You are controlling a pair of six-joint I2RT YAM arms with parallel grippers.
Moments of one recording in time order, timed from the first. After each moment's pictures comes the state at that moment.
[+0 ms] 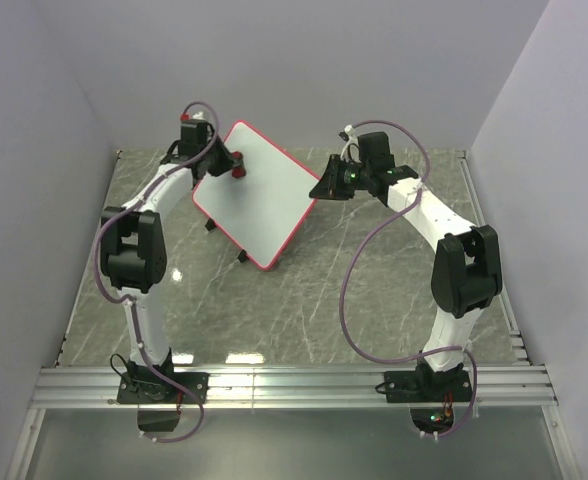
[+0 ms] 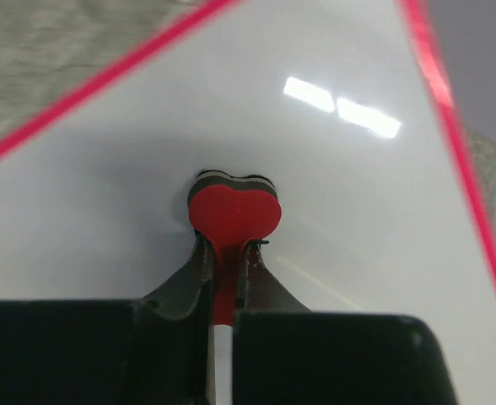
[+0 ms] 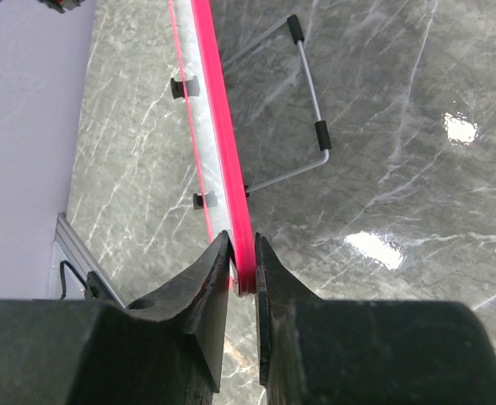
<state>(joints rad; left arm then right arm) -0.17 2.05 1.70 -0.22 0.17 -0.65 0.33 1.83 1.51 -0.35 -0.56 0.46</state>
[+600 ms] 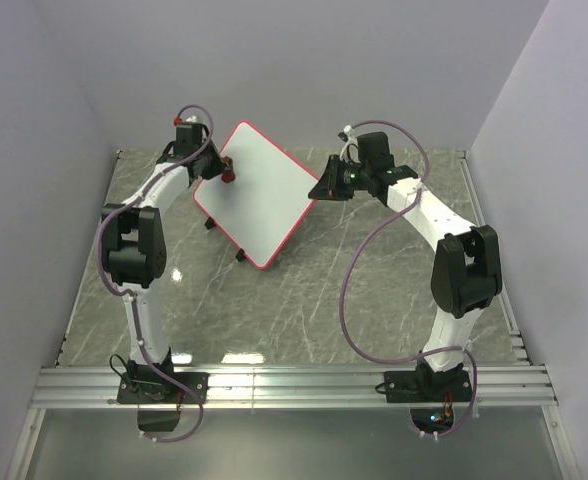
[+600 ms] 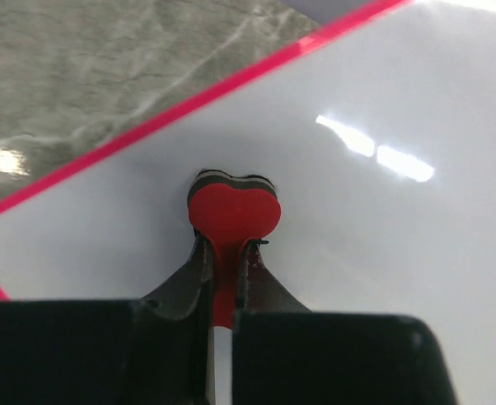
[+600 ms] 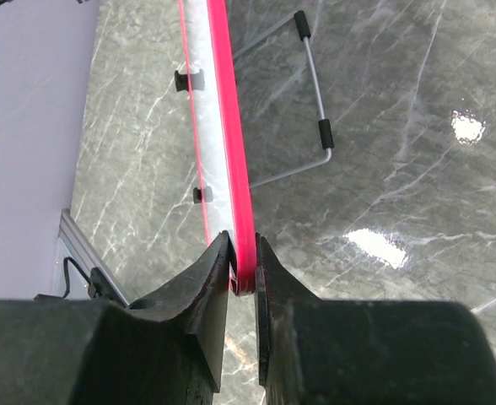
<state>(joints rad) -0.11 2.10 1.72 -0.27 0.13 -0.61 0.33 1.83 1.51 -0.35 -0.57 0.46</state>
